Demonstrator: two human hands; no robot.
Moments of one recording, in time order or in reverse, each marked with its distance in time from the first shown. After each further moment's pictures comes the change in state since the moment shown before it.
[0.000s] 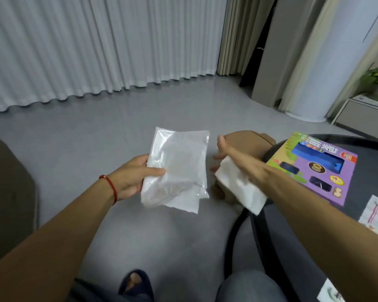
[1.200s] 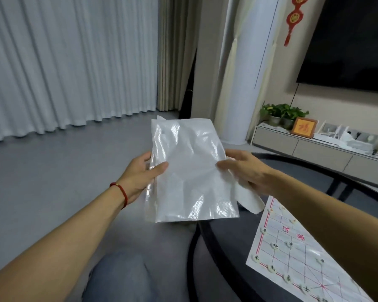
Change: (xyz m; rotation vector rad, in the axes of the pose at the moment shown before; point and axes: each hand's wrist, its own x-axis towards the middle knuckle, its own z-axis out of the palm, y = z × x) left_hand -0.006 0.072 0.114 0.070 -0.113 0.395; right_hand -0.163 -0.027 -0.079 0.098 0.258 -0.209
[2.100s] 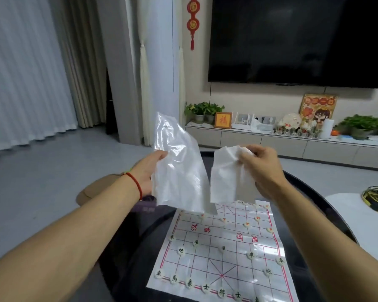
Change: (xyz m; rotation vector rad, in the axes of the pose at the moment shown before) left_hand 0.100 0.008 0.300 -0.265 -0.311 -0.472; right_hand -0.143 0.078 -0.207 -0.011 0.879 -0.124
